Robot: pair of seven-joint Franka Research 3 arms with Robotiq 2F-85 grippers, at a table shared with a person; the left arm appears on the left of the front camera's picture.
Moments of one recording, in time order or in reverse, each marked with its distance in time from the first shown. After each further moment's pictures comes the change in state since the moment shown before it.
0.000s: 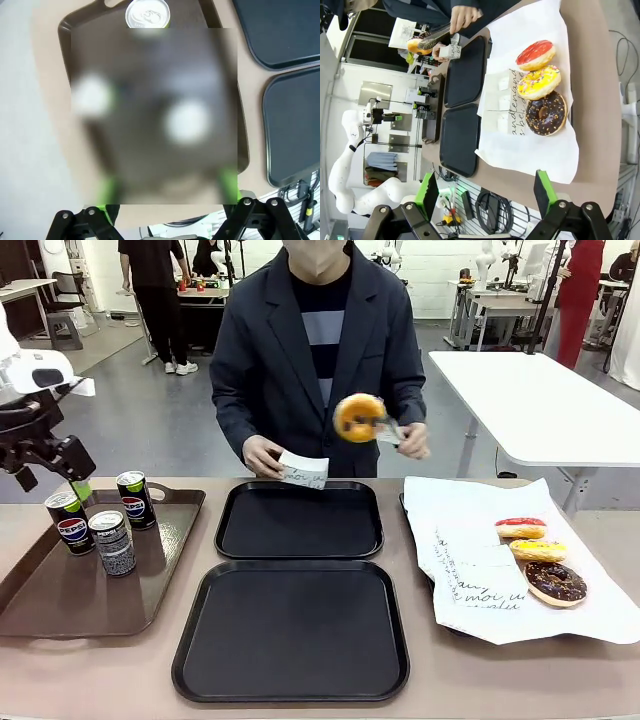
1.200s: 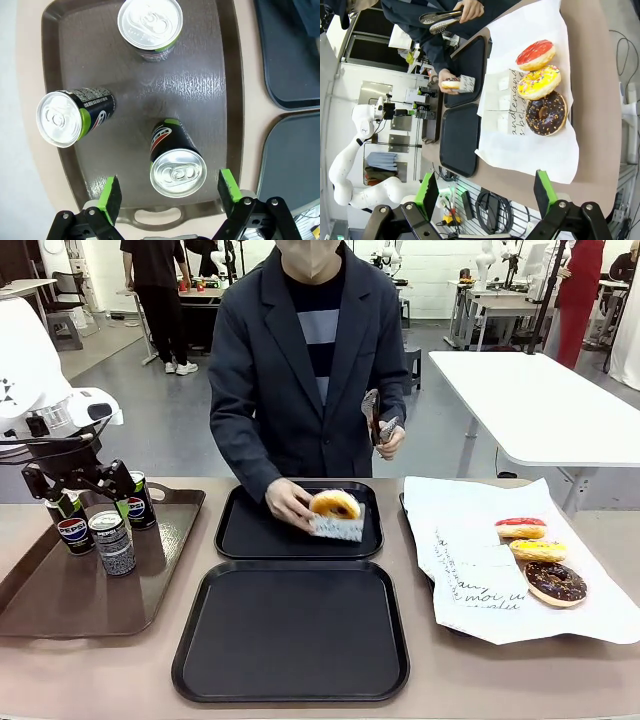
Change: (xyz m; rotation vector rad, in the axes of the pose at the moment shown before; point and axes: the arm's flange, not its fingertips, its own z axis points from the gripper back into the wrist) left arm 0.025 -0.014 -0.063 -0.015 0.010 0.183; right arm 0.000 0.000 0.000 0.000 0.000 0.000
